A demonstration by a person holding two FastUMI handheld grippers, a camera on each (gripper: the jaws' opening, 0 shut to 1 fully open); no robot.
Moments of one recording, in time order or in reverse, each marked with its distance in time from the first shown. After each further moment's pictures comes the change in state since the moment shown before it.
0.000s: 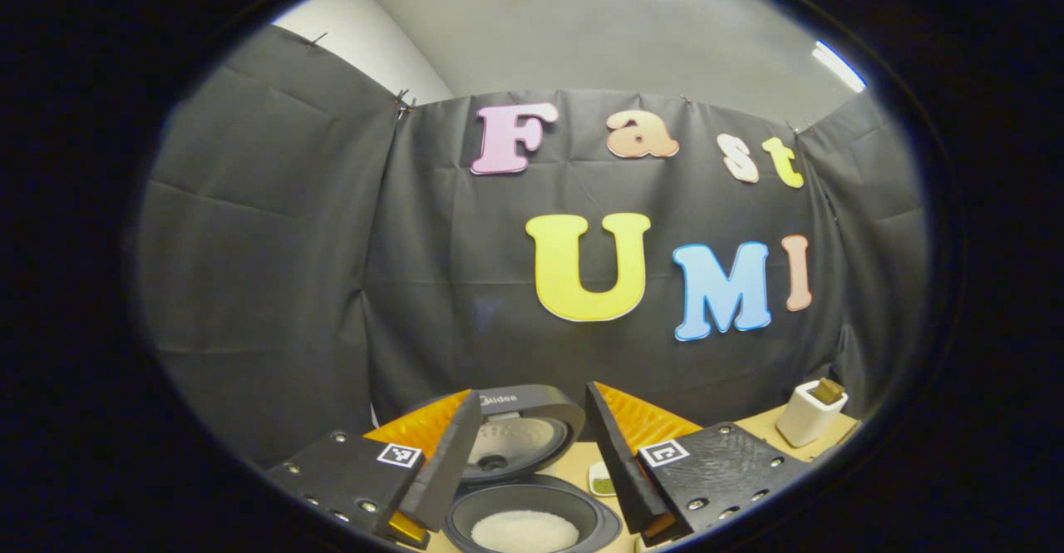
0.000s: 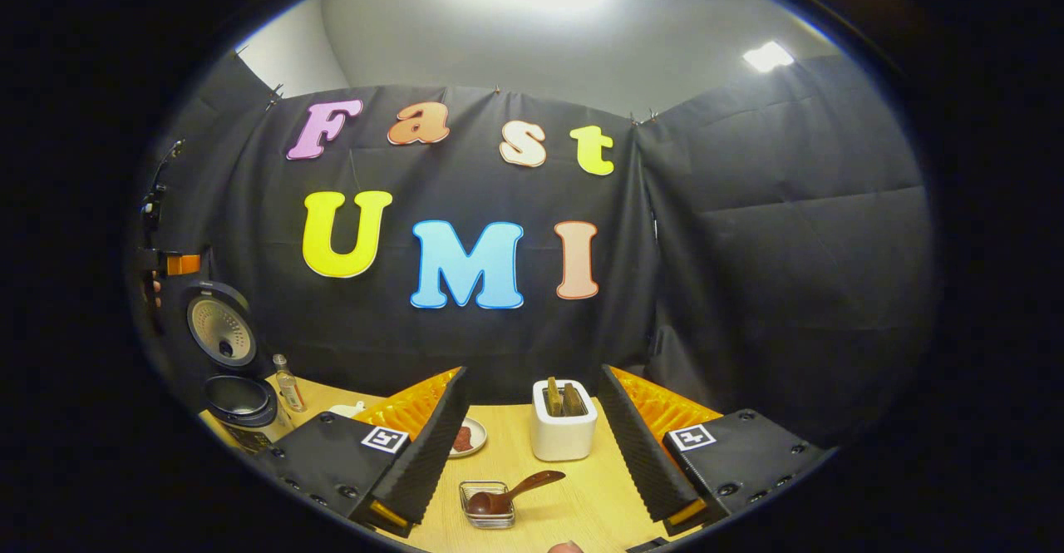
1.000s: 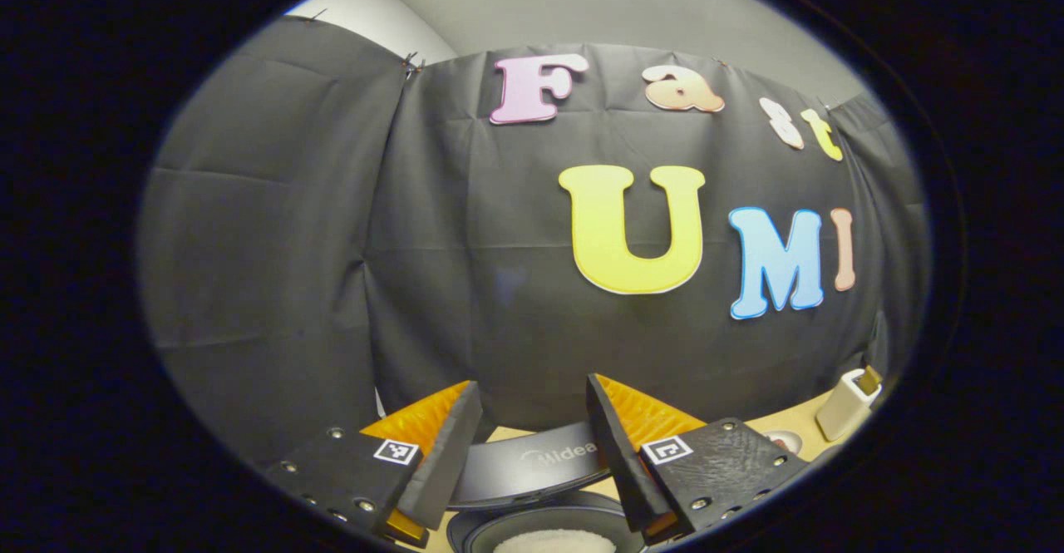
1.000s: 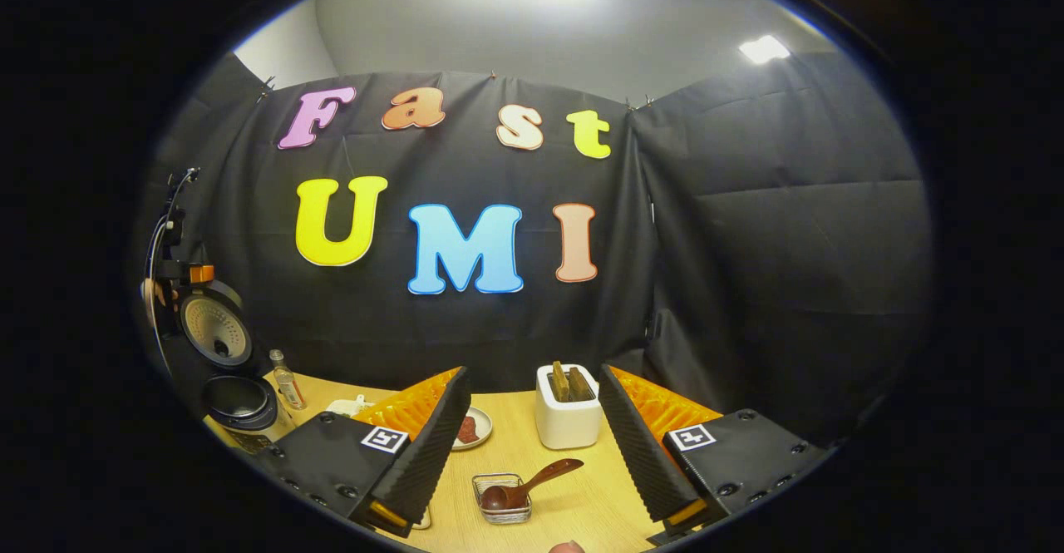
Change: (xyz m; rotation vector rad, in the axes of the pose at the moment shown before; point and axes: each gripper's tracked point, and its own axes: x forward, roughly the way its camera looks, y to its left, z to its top) left arm 0.098 0.035 -0.066 0.014 0.121 0.058; right arm 0.007 0.019 -0.021 0.018 0.057 -0.011
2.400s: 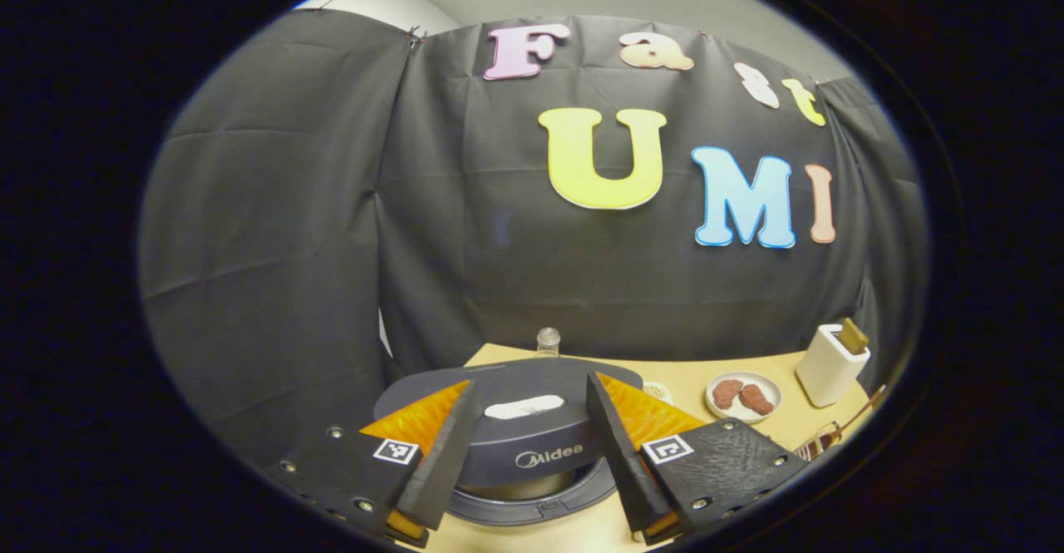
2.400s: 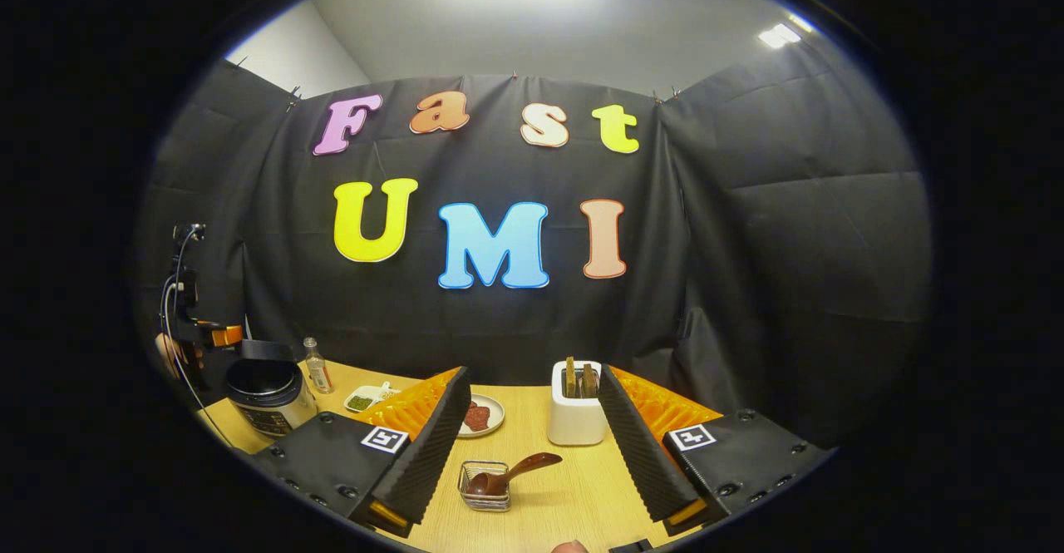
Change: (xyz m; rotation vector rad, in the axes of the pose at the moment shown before) left arm -0.134 -0.063 -0.127 -0.026 0.189 0.020; right arm -0.012 -0.045 -0.004 -0.002 0.013 0.169
